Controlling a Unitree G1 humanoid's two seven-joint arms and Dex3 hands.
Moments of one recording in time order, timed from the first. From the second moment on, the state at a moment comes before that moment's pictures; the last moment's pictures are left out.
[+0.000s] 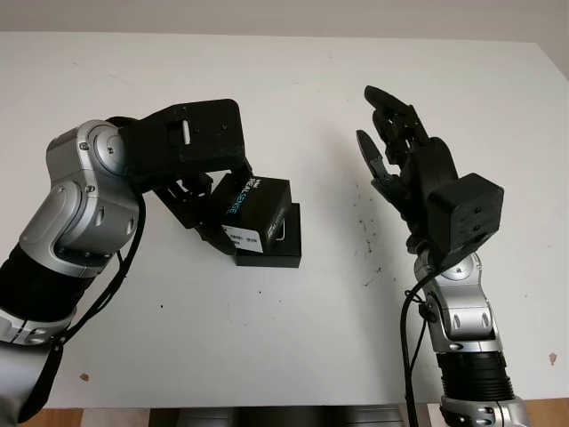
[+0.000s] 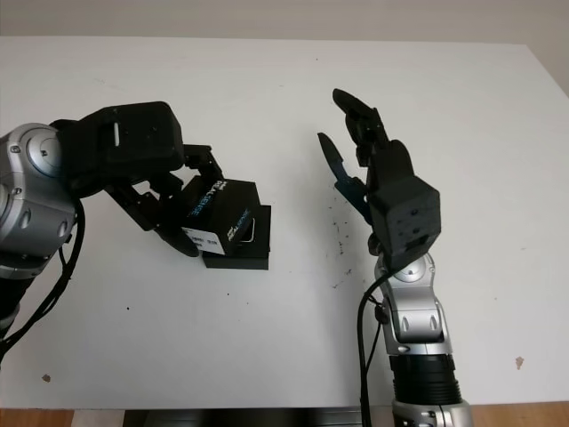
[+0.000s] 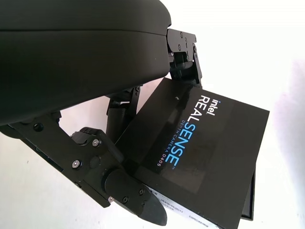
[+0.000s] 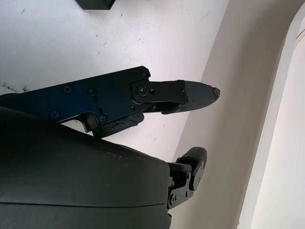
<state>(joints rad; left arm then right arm) -0.84 0.68 -0.34 -0.24 0.49 0.91 -1.08 -0.36 -0.14 -0.05 -0.01 -0.07 0.08 -0.01</state>
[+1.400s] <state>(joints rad) -0.80 0.71 -0.47 -0.53 0.19 1.37 -0.69 -0.36 -0.08 -0.03 0.01 -0.05 0.07 -0.02</state>
